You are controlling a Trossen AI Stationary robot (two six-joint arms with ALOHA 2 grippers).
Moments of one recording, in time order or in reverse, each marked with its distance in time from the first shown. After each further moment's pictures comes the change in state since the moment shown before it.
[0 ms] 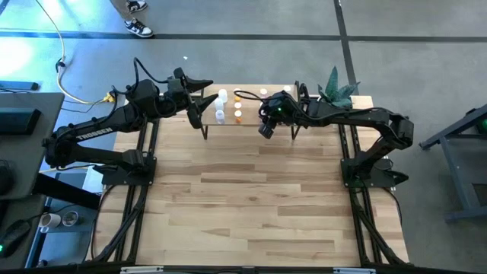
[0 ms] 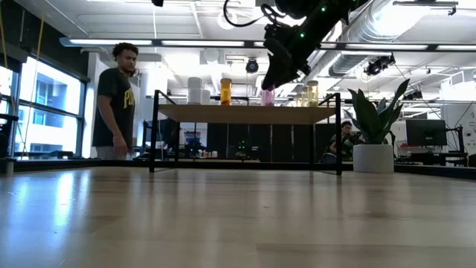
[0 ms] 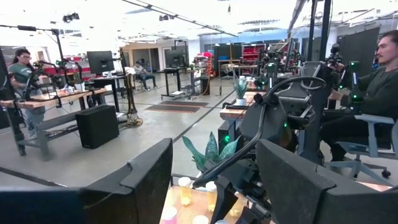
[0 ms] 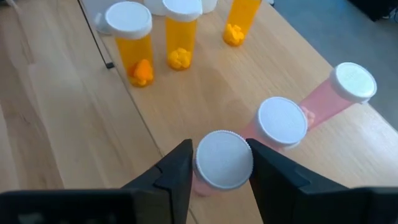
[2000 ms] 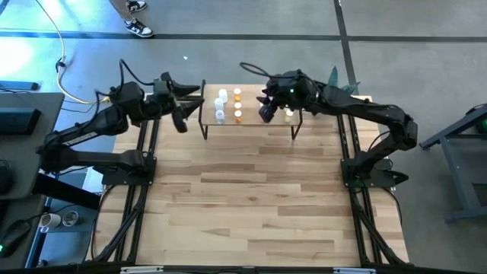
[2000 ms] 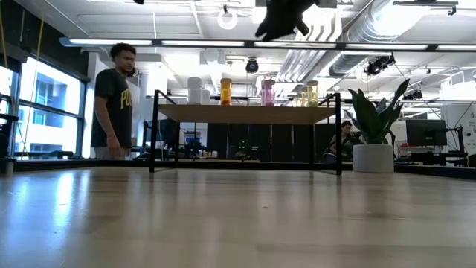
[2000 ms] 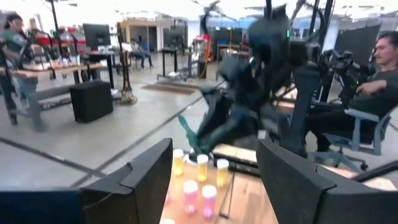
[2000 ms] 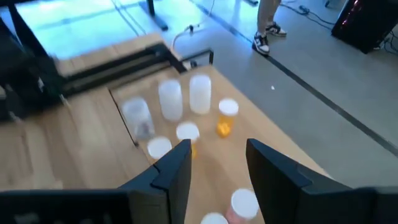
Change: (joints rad) left arm -0.001 -0.151 0.001 -0.229 0.000 -0.087; right arm 0.004 -0.042 0.306 -0.147 -0.007 0.075
